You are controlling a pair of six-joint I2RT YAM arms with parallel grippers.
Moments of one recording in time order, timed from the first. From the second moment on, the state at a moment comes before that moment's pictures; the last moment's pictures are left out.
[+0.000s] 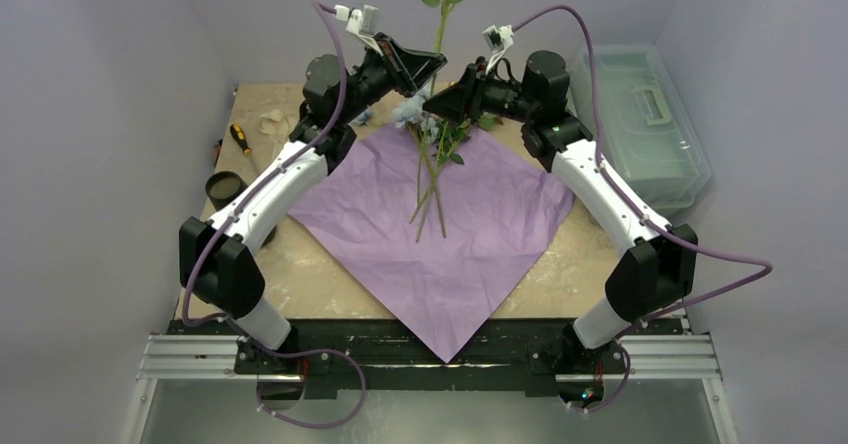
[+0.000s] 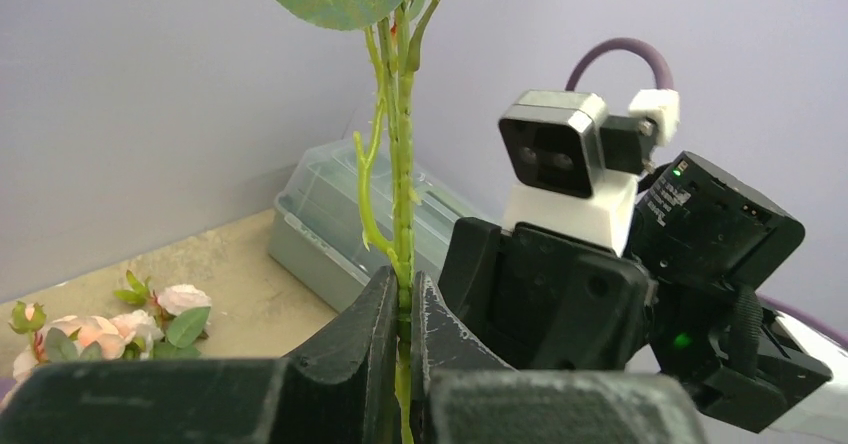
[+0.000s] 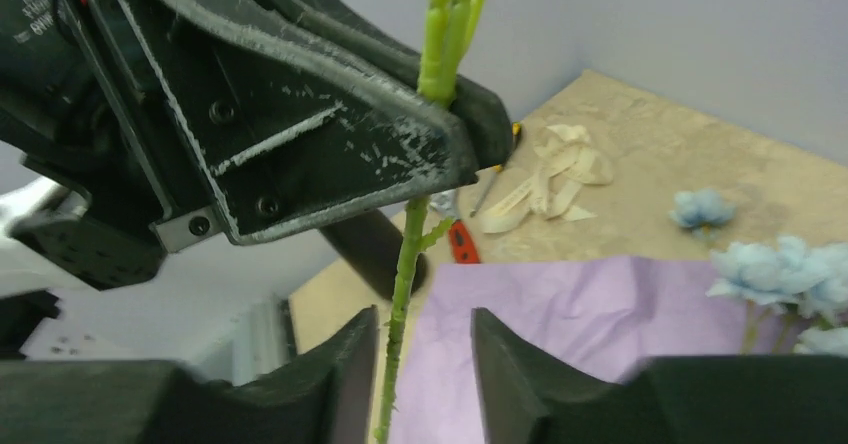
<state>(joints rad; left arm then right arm) -0.47 1.63 1.51 0.42 0.41 -0.62 0.39 1.58 1.49 0.07 -0.74 0.47</state>
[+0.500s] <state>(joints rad) -0.43 1.51 1.53 0.20 0.43 -0.53 0.42 1.58 1.55 0.02 -0.75 0.43</state>
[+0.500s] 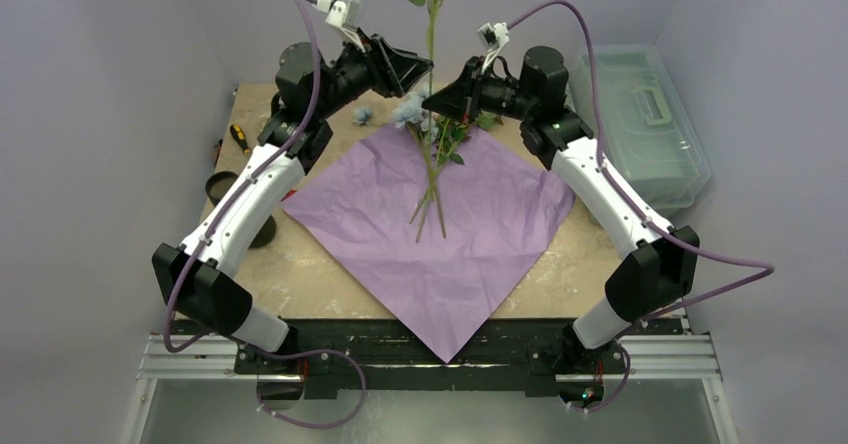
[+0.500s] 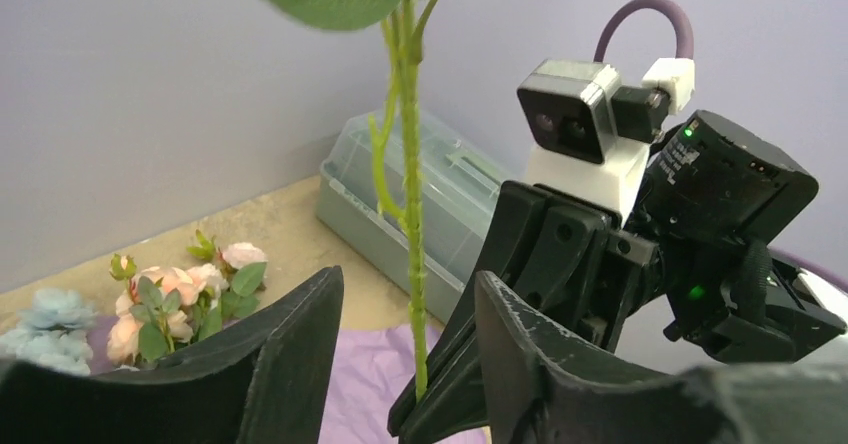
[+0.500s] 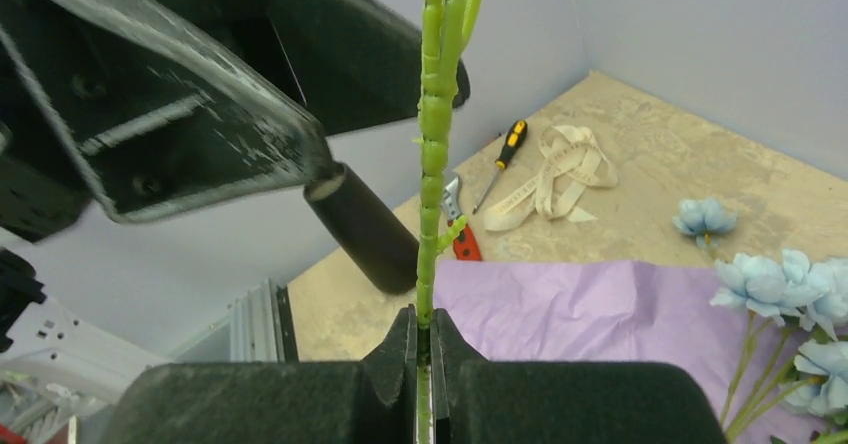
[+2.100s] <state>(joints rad) 0.39 1.39 2.14 -0.57 0.48 -0.25 0.56 1.54 1.51 -0.26 -0.72 0.11</state>
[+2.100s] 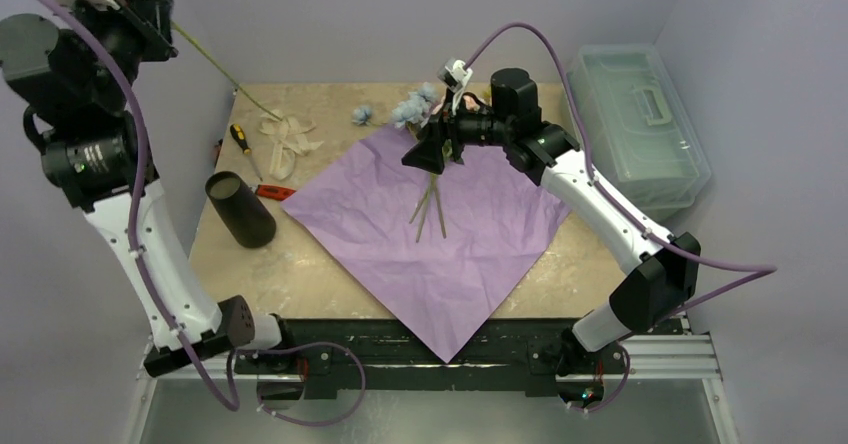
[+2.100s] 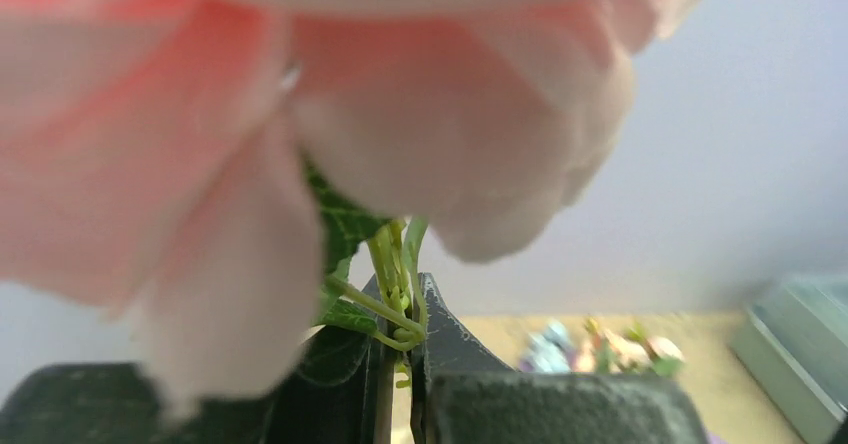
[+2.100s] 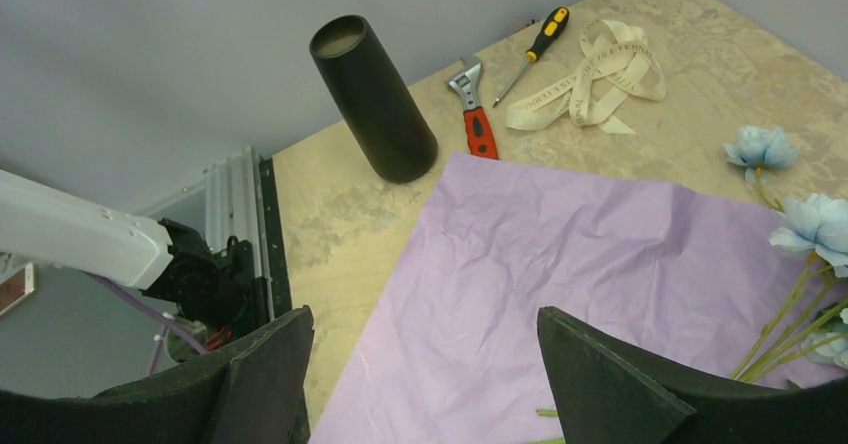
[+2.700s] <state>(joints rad) 0.38 1.34 2.34 -0.93 0.11 0.07 0.56 1.53 1.47 -0.30 -0.72 0.07</state>
